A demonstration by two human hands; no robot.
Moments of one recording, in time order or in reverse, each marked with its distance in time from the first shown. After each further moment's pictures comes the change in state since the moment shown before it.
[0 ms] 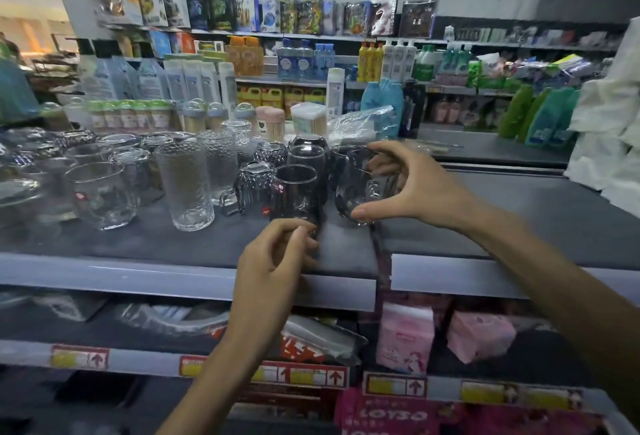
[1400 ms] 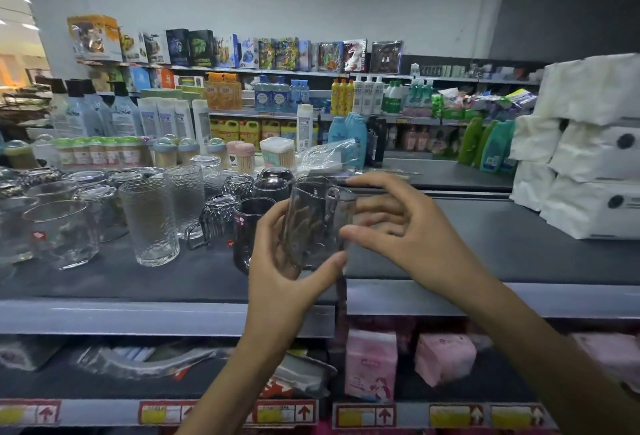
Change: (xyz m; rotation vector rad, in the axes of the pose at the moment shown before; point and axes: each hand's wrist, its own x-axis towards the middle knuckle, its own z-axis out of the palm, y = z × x) left_hand 0.002 0.032 0.056 -0.364 -0.053 0.119; right_hand -0.074 -0.026 -0.015 0.256 0.189 -0.110
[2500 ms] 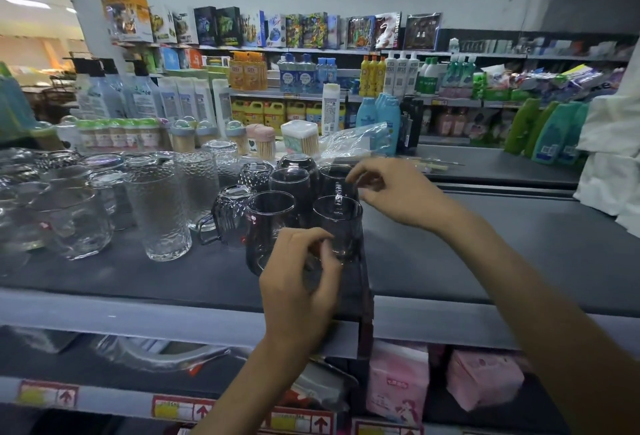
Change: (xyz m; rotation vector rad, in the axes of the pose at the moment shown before) left_hand 0.028 -0.066 -0.004 0.675 0.245 0.496; right_hand 0.130 0.085 0.013 -0.504 -0.200 0.053
